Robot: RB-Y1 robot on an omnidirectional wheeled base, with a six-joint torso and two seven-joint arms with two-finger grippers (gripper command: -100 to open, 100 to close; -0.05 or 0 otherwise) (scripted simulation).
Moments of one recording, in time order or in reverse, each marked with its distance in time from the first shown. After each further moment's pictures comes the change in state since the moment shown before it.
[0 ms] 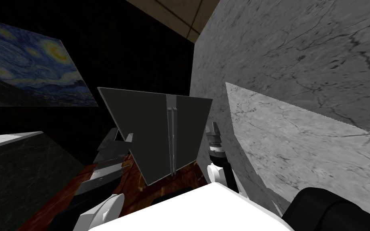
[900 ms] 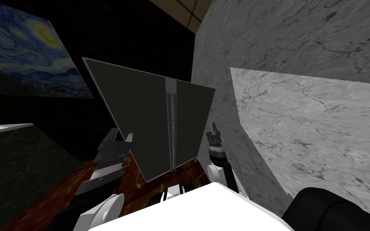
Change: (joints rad) left arm 0.000 0.000 0.000 0.000 0.000 0.000 0.000; right arm 0.000 0.000 0.000 0.000 0.000 0.000 0.000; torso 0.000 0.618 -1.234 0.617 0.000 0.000
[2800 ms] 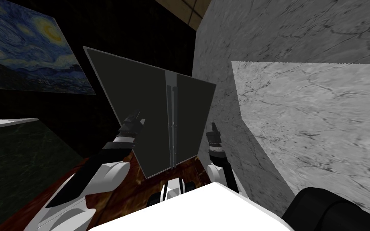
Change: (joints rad) left arm -0.407 0.190 0.044 -0.031 0.047 0.434 -0.123; right arm 0.000 0.000 0.000 0.001 0.000 0.000 0.000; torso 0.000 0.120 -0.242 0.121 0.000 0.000
